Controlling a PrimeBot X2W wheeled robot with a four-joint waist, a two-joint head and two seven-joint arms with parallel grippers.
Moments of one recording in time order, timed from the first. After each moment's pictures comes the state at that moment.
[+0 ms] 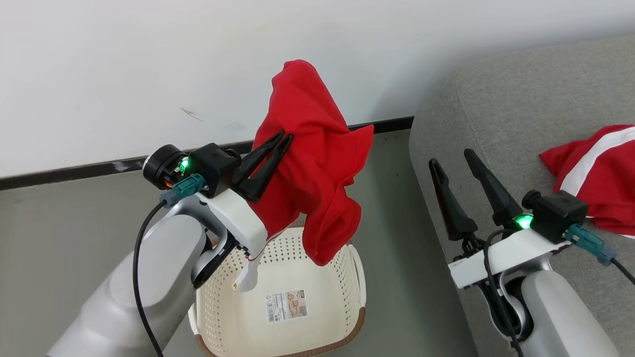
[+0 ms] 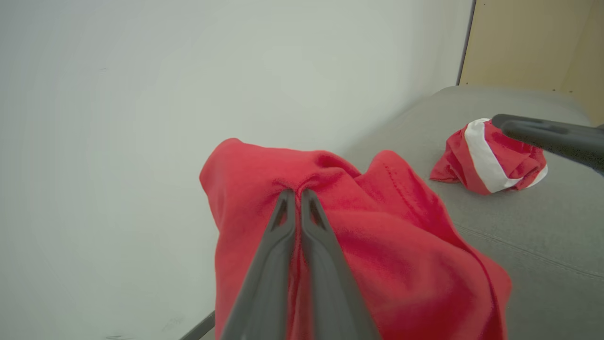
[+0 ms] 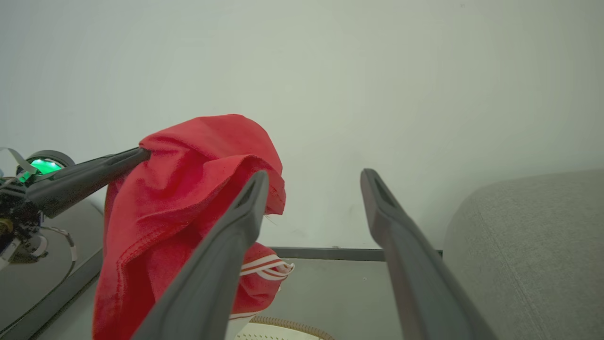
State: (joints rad) left arm -0.75 0.19 -0.73 0.44 -0.53 -0.12 -0.23; right arm -0.28 -0.06 0.18 0.11 0.28 0.12 -0.26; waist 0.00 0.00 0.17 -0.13
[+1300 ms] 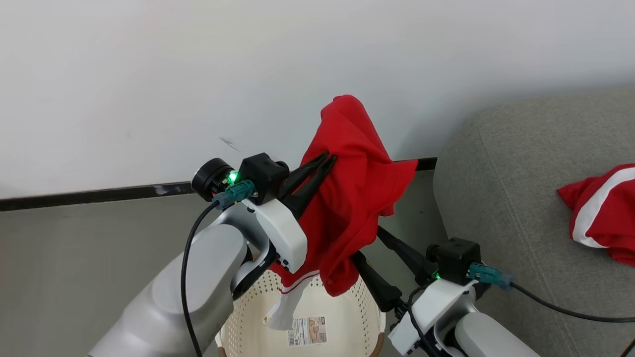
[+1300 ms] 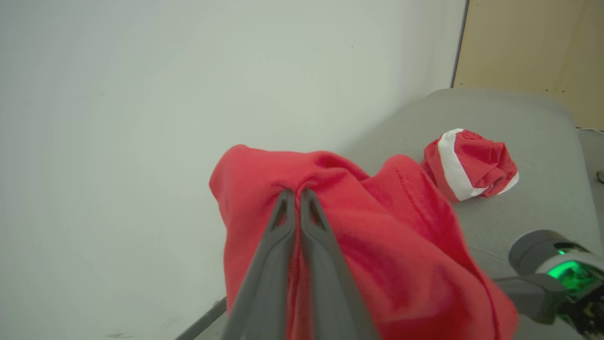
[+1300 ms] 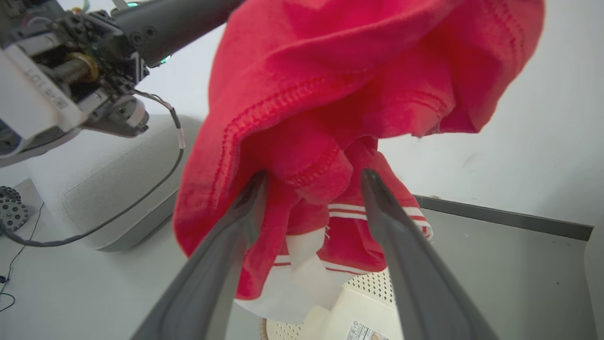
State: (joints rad) left arm -0.75 0.09 -0.79 0.46 -0.56 -0.12 -0.15; right arm -0.30 -0.08 0.57 0.27 0.42 0.12 -0.26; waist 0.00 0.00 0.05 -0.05
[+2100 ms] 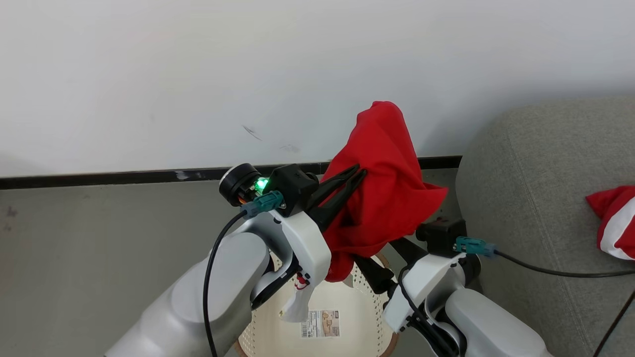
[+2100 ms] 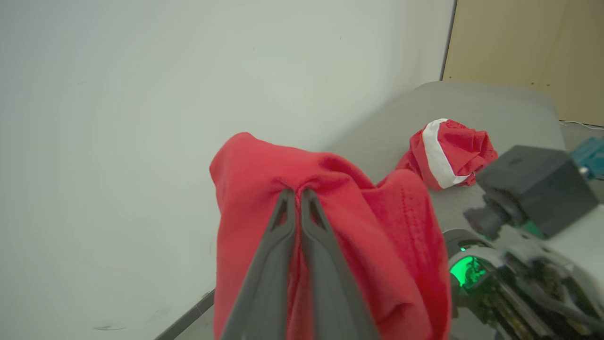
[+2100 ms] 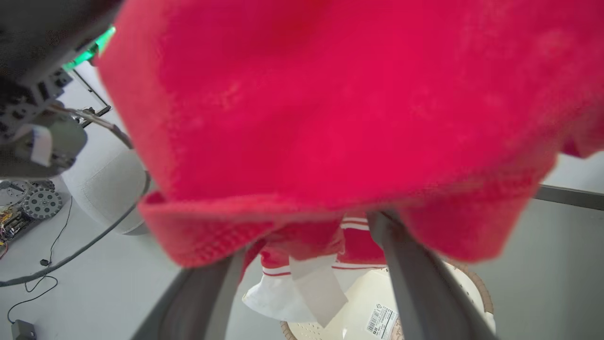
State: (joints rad) left arm -0.75 0.07 -0.85 0.41 -0.57 -0.12 -0.13; right arm -0.45 -0.07 0.71 0.47 0.63 0.12 -0.26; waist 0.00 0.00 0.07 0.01
